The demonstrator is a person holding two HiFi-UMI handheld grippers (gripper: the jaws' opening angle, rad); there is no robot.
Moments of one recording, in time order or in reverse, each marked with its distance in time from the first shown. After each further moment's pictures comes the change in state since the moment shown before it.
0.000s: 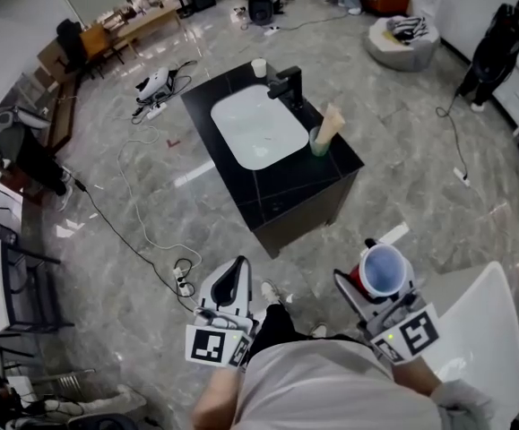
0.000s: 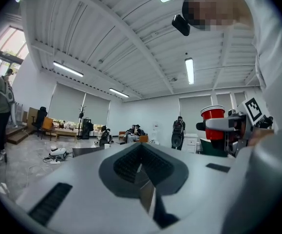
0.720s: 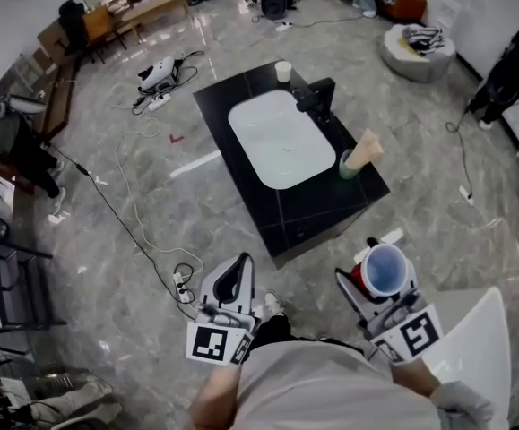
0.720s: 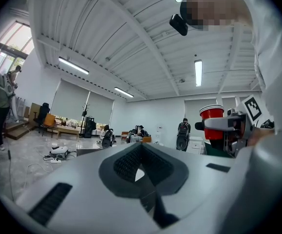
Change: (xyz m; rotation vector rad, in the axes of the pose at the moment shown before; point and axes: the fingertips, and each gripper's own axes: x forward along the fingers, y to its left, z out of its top) left arm 0.061 0.115 0.002 -0.051 -0.004 0.014; right arm 0.138 -0.007 -0.006 -0.016 0.055 0.025
